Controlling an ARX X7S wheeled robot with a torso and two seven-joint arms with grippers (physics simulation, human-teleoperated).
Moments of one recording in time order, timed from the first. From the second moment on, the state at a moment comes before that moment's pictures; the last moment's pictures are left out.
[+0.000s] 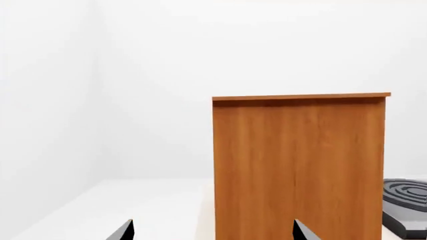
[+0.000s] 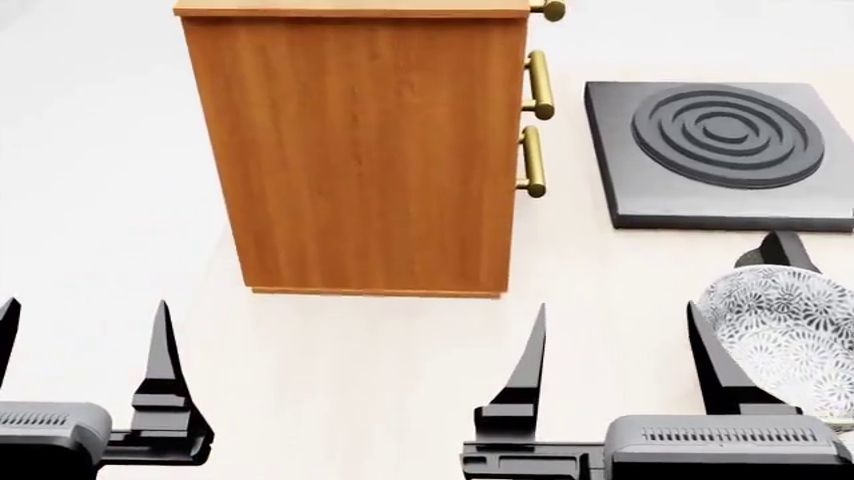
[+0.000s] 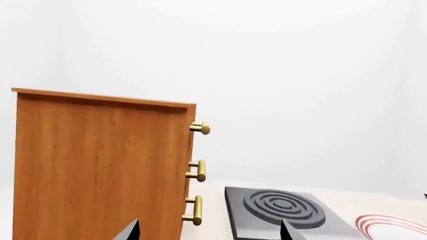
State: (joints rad) left arm -0.14 -0.21 0.21 0.48 -0.15 -0.30 -0.31; right arm 0.12 0.24 -0.12 -0.61 0.13 0.43 0.22
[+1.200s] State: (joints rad) left arm -0.15 -0.23 0.23 0.47 -0.17 -0.29 -0.34; right arm 0.13 0.27 -0.15 -0.60 0.12 0.43 0.27
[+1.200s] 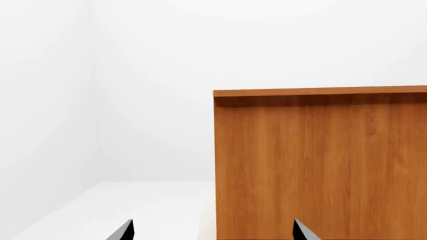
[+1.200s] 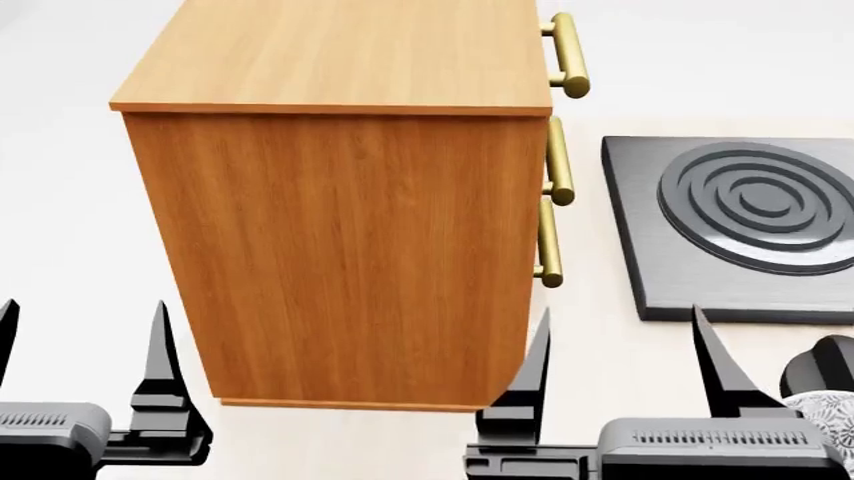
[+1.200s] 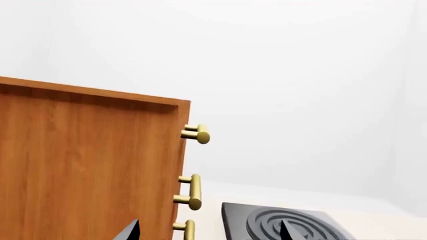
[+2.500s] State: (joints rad) left arm -0.16 -0.26 0.25 0.47 -0.19 -0.29 -0.38; right arm 0.06 0.71 0.03 -1.00 0.65 0.94 0.63
